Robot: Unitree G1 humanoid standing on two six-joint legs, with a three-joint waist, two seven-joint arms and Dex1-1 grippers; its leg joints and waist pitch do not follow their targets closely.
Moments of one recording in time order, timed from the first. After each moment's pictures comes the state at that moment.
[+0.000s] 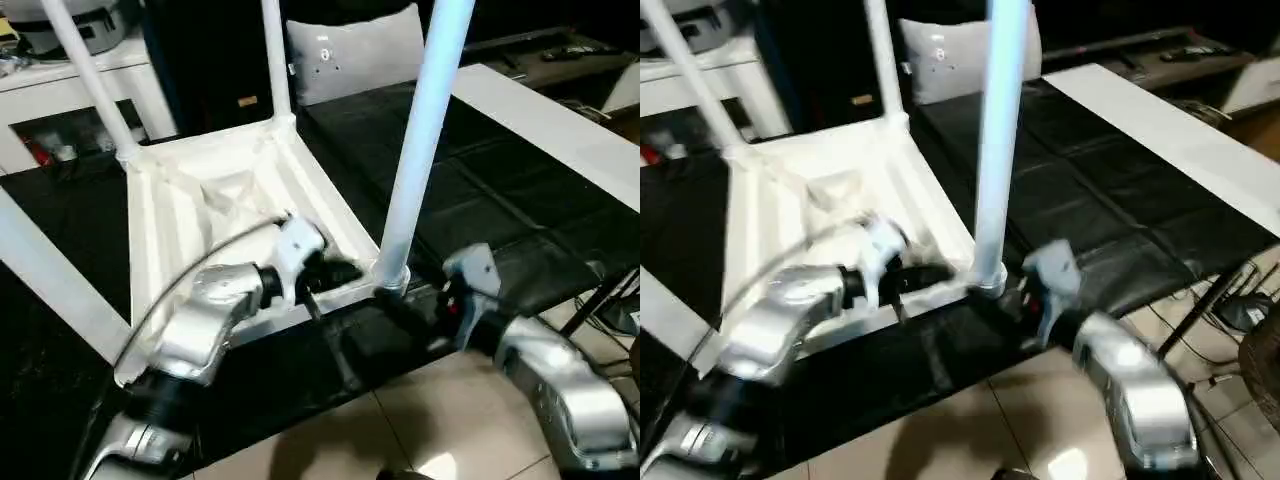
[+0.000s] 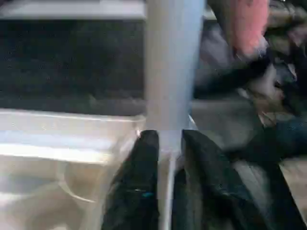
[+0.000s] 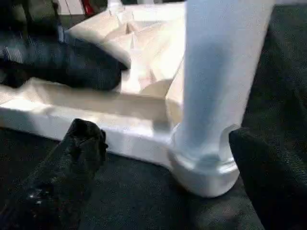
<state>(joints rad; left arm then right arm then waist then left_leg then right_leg) -0.39 0.18 -0.15 0.09 -0.09 0.38 -0.82 -0.06 -0.29 0.03 -0.20 0.22 0.50 0.63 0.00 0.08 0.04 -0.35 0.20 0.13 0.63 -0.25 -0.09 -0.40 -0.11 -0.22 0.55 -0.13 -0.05</state>
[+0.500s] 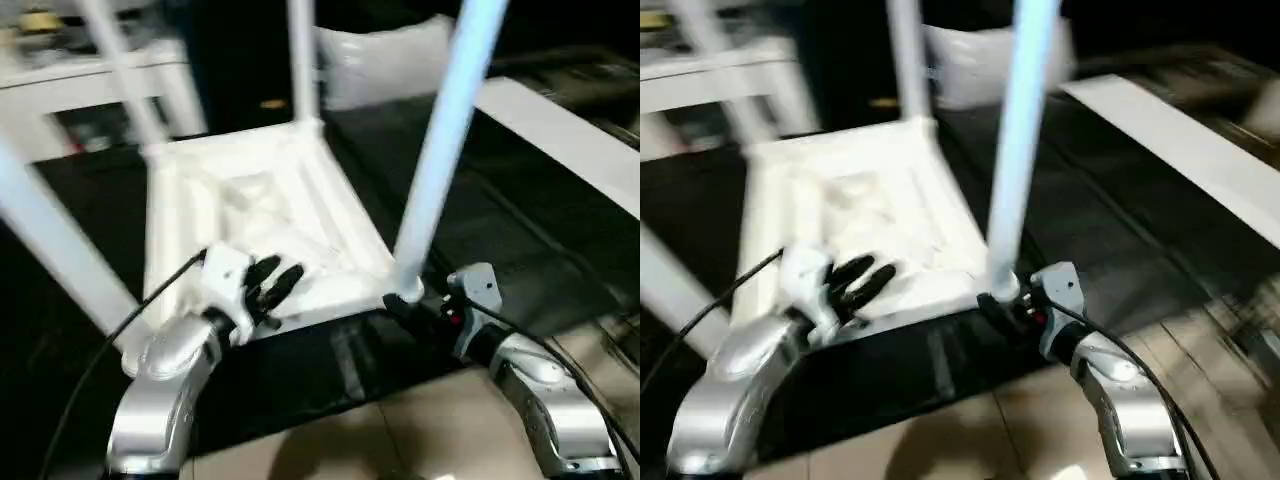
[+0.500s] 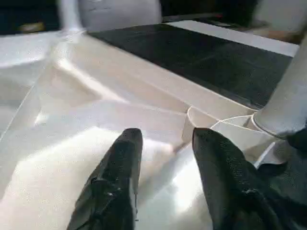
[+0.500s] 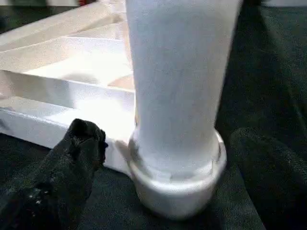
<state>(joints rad) -0.02 0.06 0.00 -0.20 -0.12 0.40 -0.53 -0.05 -0.27 0.02 0.01 0.17 0.27 0.58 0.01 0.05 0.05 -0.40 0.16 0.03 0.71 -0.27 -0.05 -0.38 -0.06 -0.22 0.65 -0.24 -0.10</state>
